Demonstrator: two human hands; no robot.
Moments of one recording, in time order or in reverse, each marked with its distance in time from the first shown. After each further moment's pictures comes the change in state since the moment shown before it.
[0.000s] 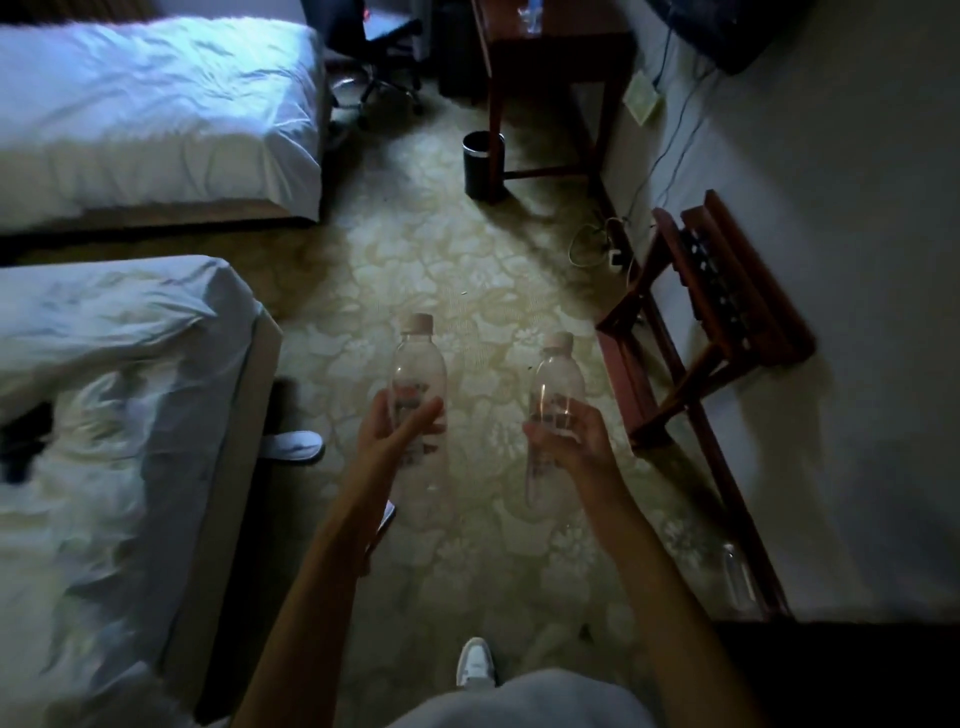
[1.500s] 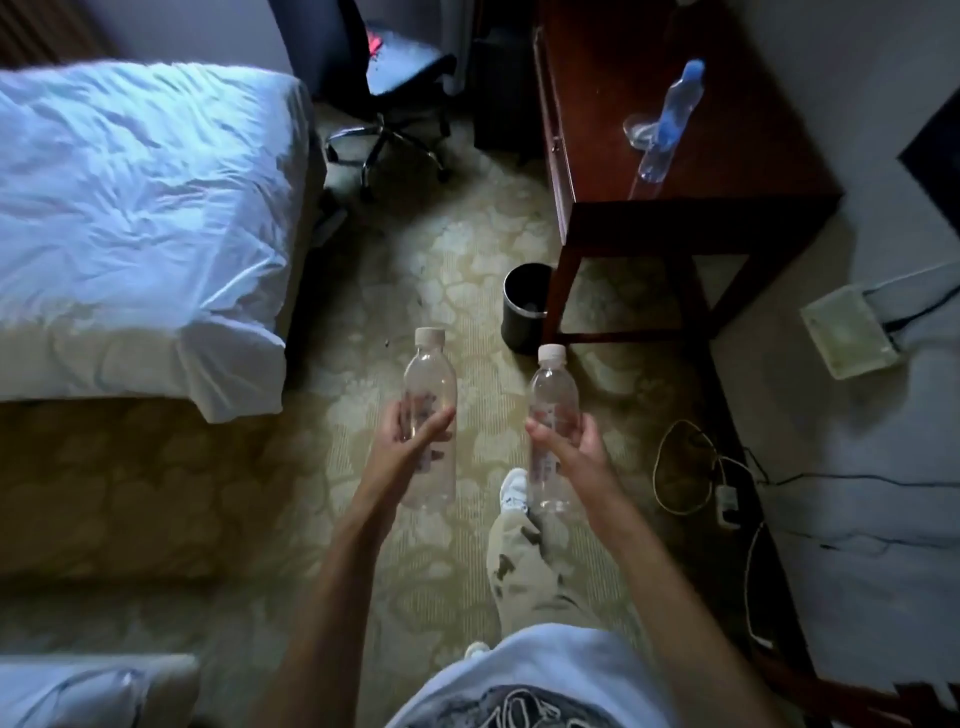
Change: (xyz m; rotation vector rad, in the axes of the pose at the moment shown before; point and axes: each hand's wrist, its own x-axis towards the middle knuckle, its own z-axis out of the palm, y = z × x) left_hand 1.163 0.235 0.031 0.177 0.054 -0.117; right_hand 1.131 -0.333 0.221 -0.031 -0.089 0.179
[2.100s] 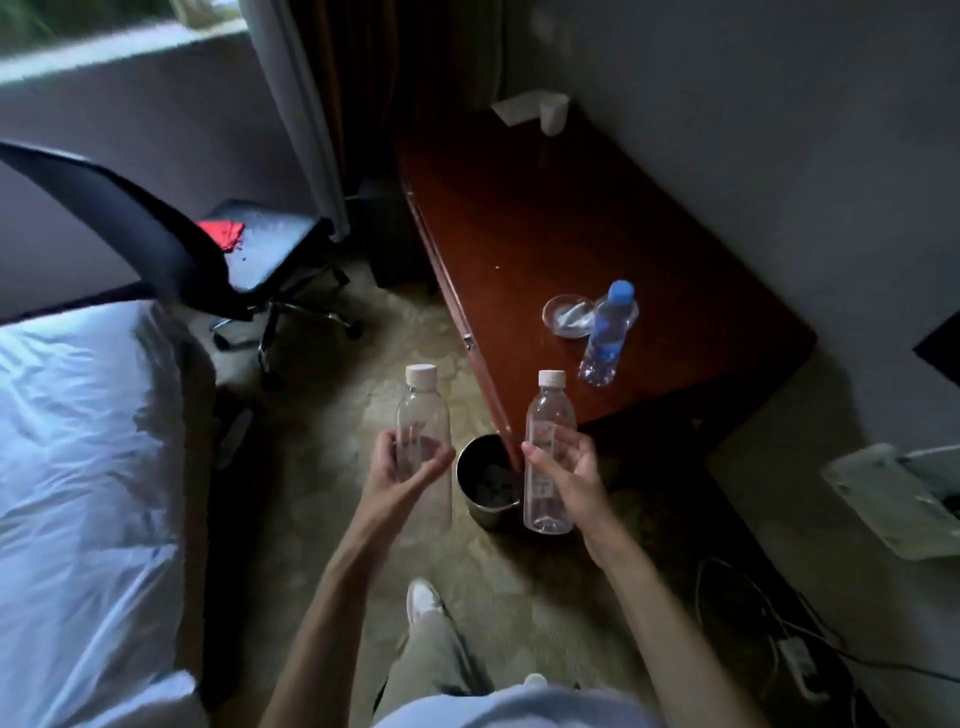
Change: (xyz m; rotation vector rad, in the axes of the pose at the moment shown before) left_hand 0.480 0.221 0.121 0.129 -0.245 0.061; right_hand 0.432 -0.236 -0.054 0.286 0.289 -0.098
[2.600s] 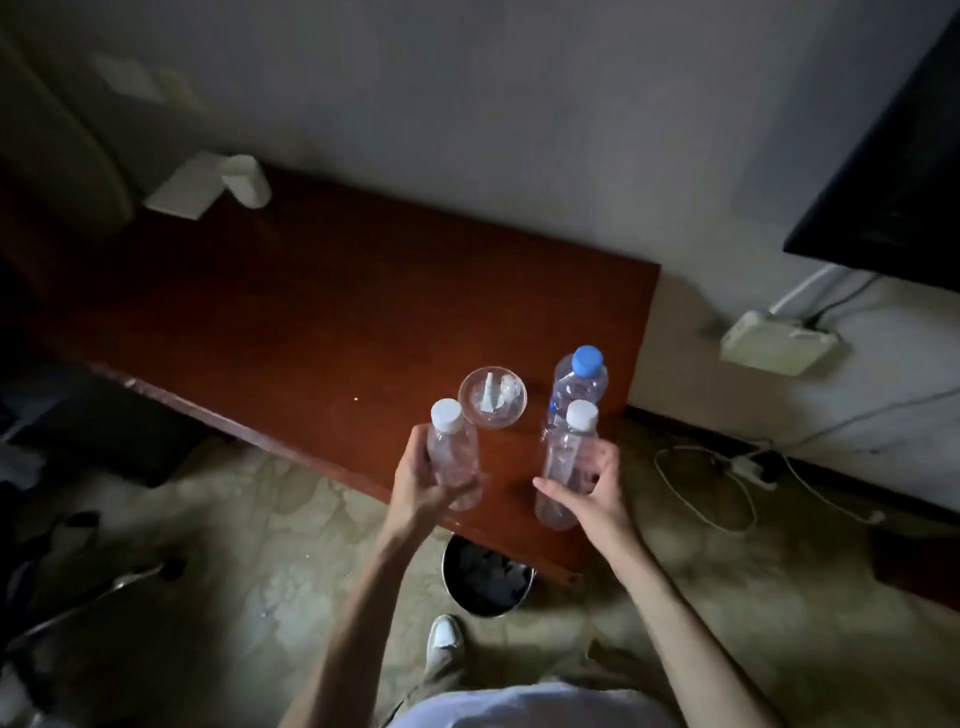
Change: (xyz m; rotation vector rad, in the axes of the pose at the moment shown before) left_hand 0.375 0.045 0.066 0.376 -0.817 0.258; right_hand 0.175 -0.014 0.062 0.055 0.858 -0.119
